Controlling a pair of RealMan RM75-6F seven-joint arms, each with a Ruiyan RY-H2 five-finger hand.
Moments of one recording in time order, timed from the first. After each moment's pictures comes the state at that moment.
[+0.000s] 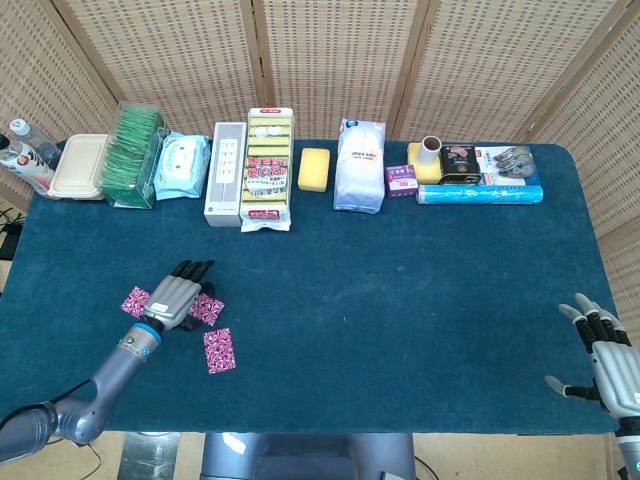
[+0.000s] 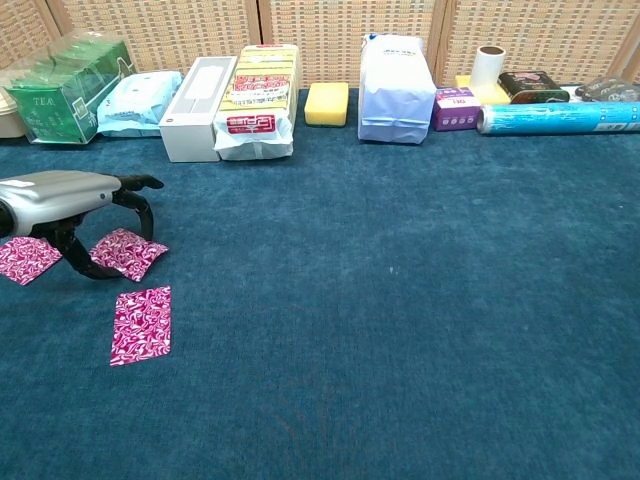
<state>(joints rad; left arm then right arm) -0.65 -1.47 -0.03 -1.40 1.16 0.87 0.25 0.06 -0.98 0.02 -1.69 -1.48 1.39 0.15</state>
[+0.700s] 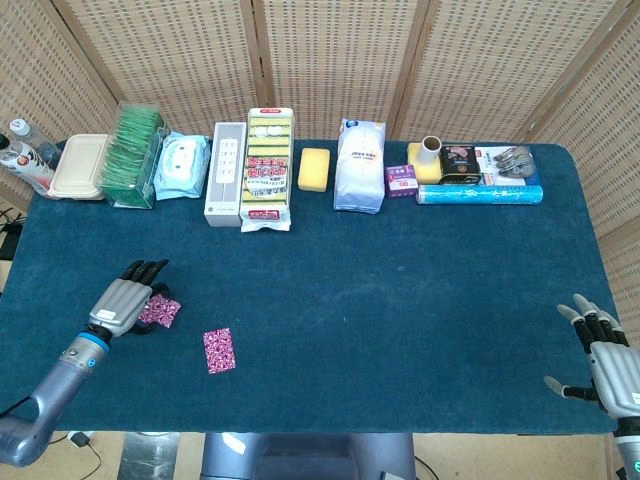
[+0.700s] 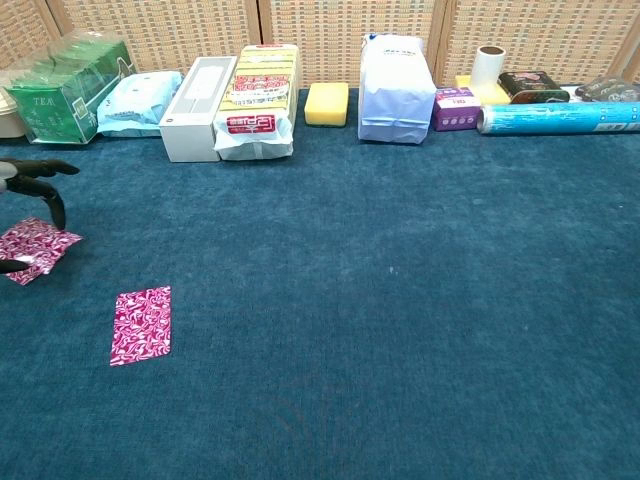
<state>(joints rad) -0.53 -1.32 0.06 -1.36 1.35 0.98 0.03 0.06 -0.98 0.02 -1.70 -1.48 1.39 0.14</state>
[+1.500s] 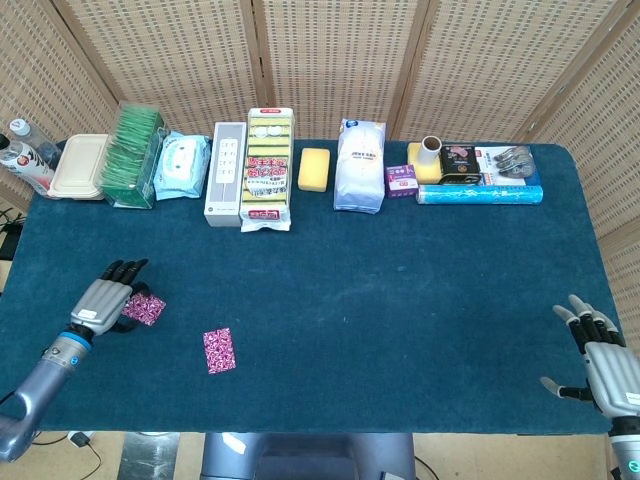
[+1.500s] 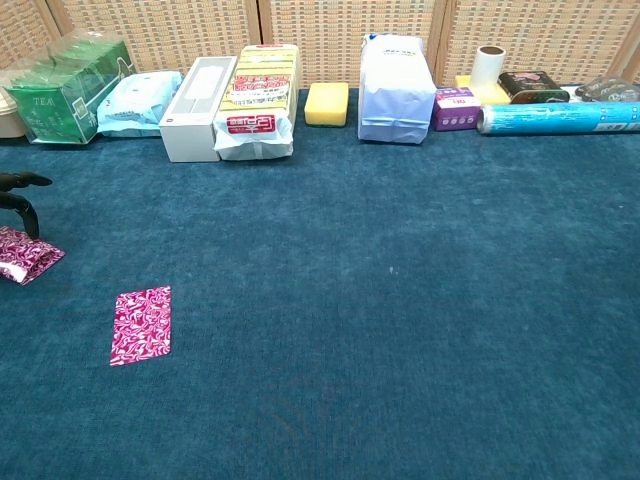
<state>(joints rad) -0.49 -1.42 0.08 -1.06 1.47 0.99 -0.14 0.06 -0.99 0.02 -1.71 -1.47 1.38 0.11</state>
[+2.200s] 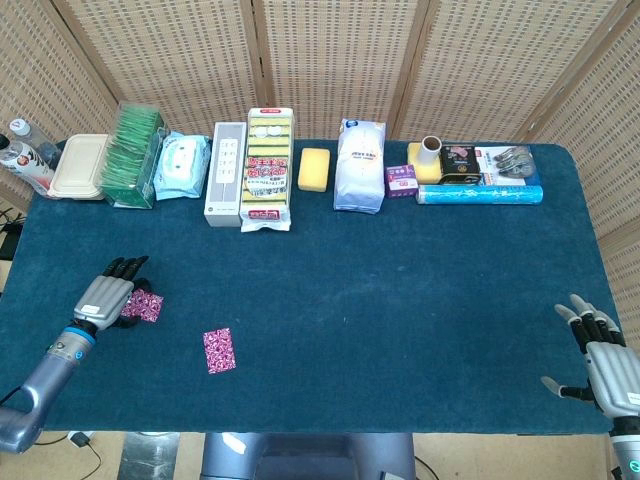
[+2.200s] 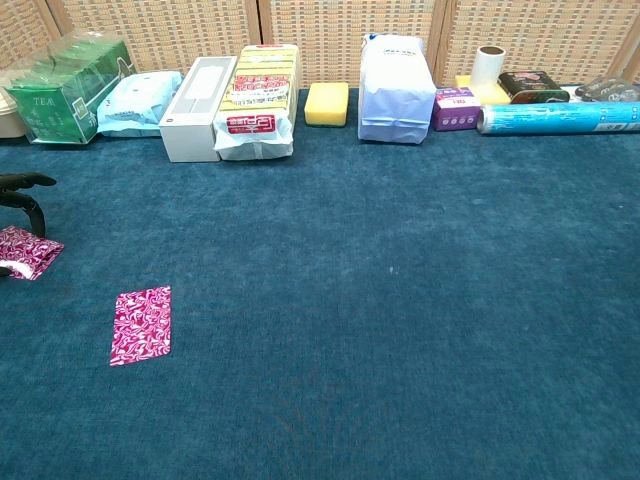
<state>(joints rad) -0.50 -1.45 0.04 -1.03 1.45 0.94 -0.15 0.06 -0.99 0.02 -1.71 -1.47 1.38 0.11</state>
